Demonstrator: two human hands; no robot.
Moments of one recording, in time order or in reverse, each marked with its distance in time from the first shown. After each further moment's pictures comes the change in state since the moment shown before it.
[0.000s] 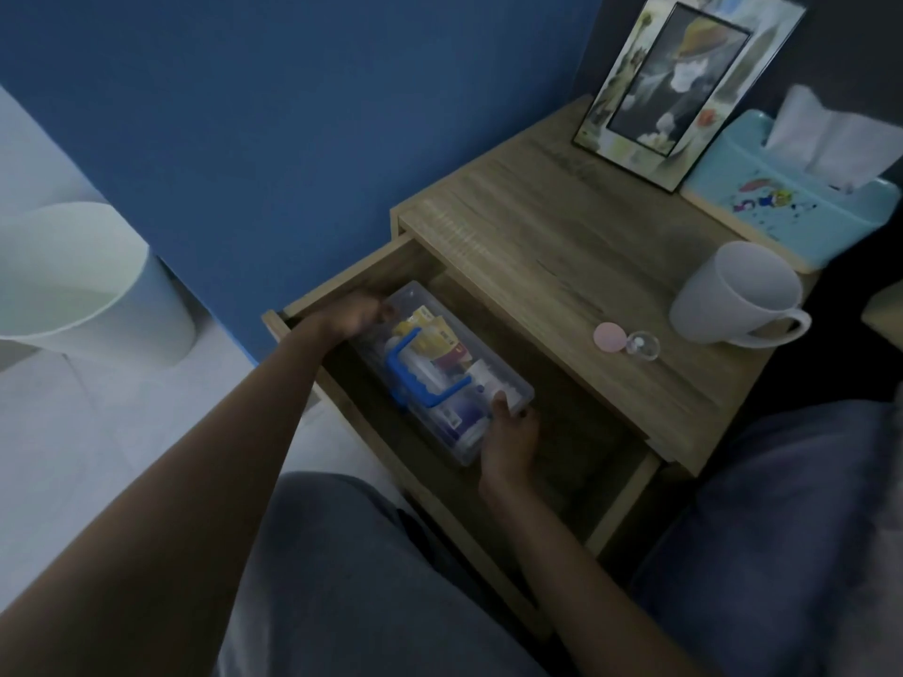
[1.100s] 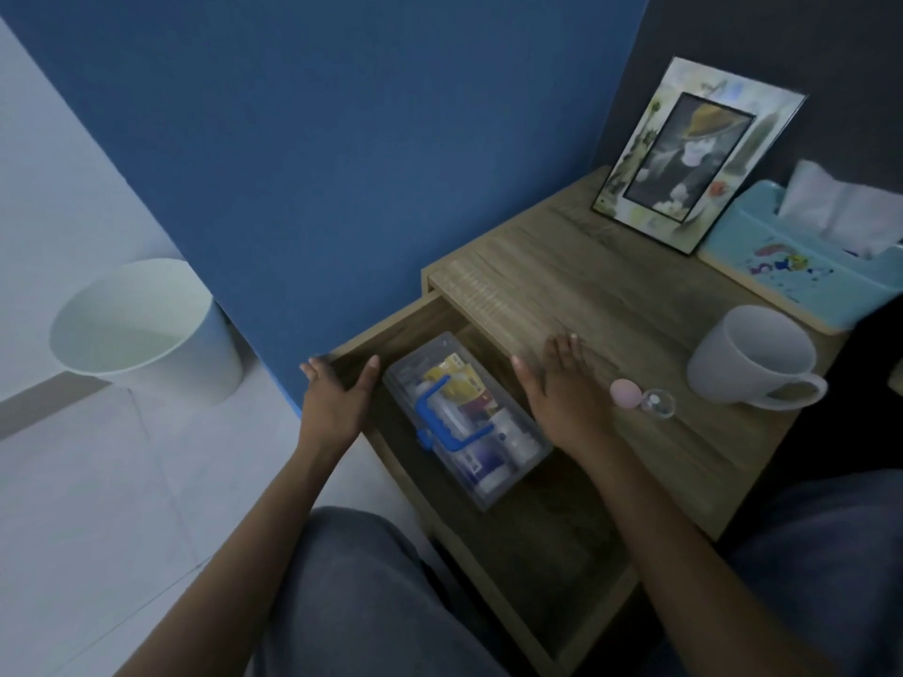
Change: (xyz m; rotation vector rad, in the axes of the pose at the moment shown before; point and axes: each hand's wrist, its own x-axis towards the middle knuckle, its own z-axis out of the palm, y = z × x) left_hand -0.062 -0.041 0.022 -0.193 0.617 0.000; right_hand 0.063 -0.100 -0.017 -1.247 -0.296 -0.840
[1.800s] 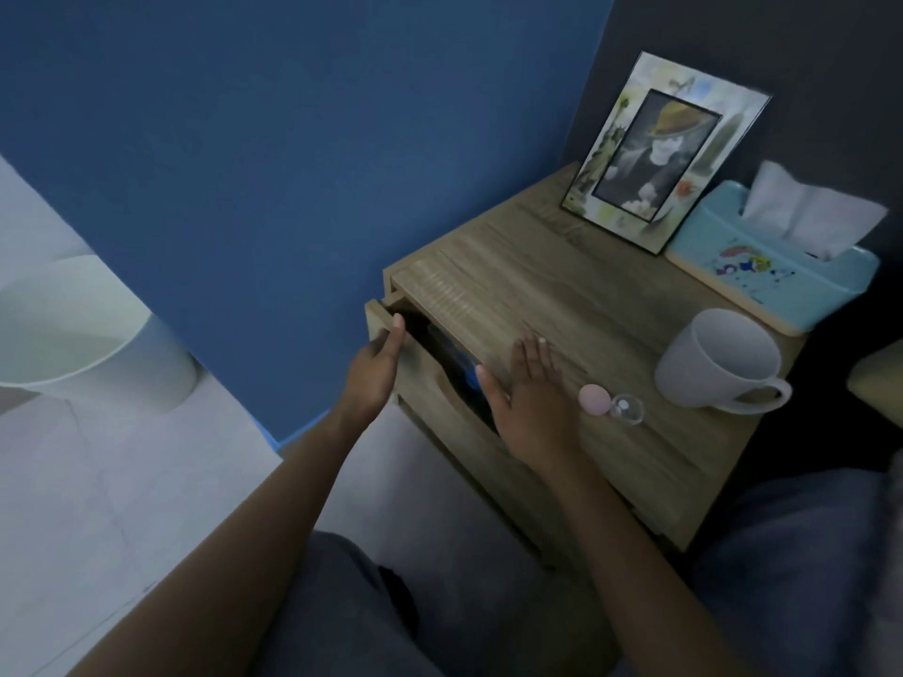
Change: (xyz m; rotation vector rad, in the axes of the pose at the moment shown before) left_hand 0.035 0.048 0.069 -0.364 -0.292 0.022; right_hand -0.002 0.000 0.005 -0.017 0.066 -0.022
